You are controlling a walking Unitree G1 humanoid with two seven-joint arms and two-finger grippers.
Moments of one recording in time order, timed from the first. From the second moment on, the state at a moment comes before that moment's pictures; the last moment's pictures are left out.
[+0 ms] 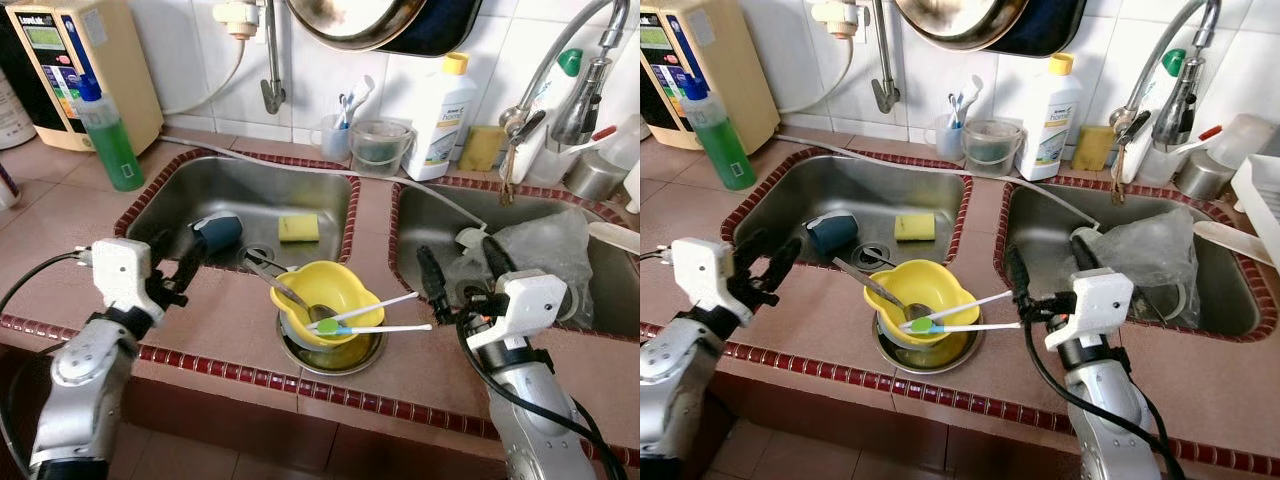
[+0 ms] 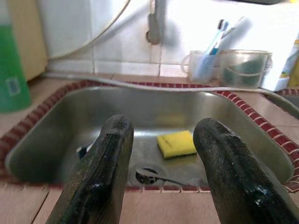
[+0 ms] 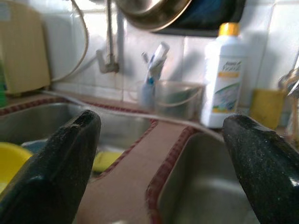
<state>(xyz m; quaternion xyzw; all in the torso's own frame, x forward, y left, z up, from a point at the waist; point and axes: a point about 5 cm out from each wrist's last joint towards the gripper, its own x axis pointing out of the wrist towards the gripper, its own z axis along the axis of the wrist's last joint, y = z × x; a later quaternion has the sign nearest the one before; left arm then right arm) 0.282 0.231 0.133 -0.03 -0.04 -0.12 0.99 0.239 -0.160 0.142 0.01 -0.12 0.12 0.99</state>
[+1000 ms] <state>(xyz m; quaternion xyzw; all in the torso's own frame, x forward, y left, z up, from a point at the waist) 0.222 0.178 0.147 -0.19 0.05 -0.38 0.90 0.215 -0.135 0.129 0.01 -0.04 0.31 0.95</state>
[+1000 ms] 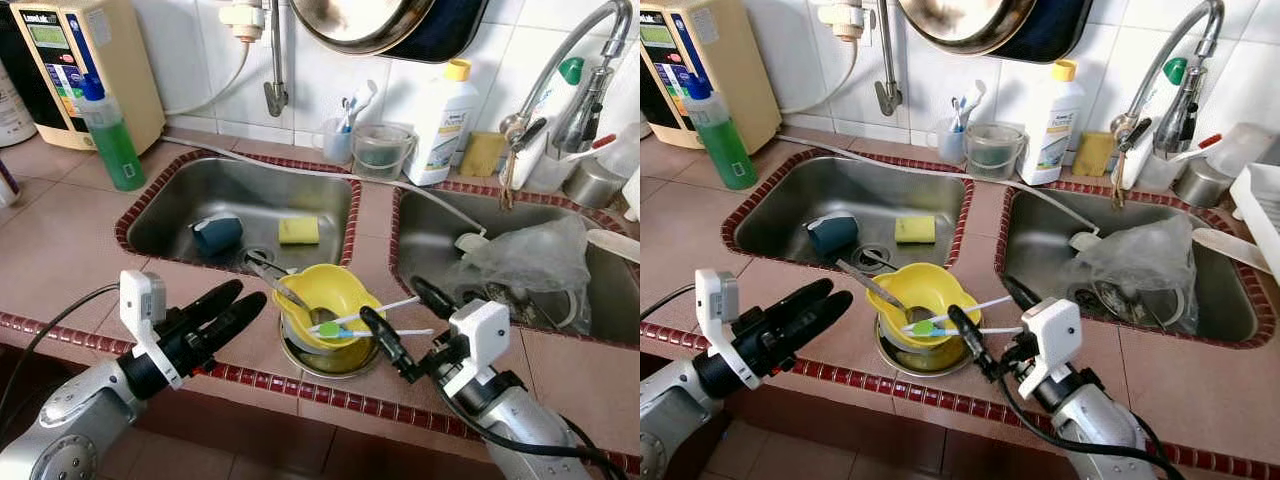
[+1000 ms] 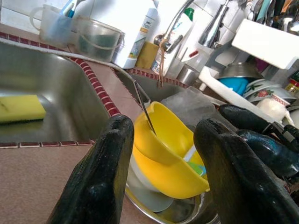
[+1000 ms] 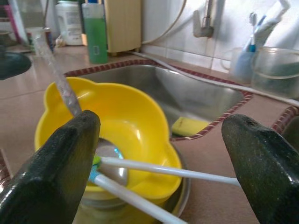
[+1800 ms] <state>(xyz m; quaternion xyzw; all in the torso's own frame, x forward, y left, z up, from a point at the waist) 0.238 0.163 0.142 -0.20 0.07 -0.34 0.92 0.208 -0.121 0.148 0.02 -0.06 0.35 0.93</state>
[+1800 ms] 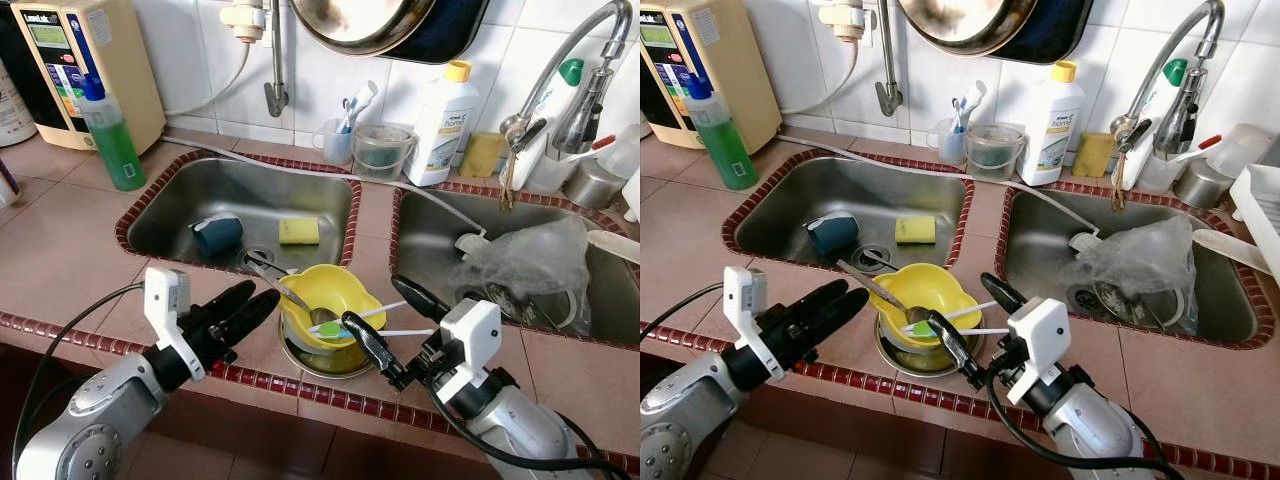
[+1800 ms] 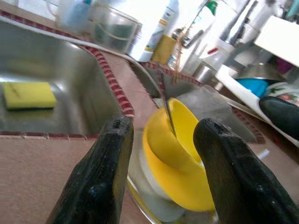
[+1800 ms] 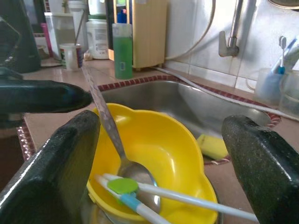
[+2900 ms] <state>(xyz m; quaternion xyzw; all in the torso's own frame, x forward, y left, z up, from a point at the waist) 0.254 0.156 0.146 -0.20 0.05 -0.36 0.91 0.200 -0.118 0.154 0.02 -0.07 0.36 0.93</state>
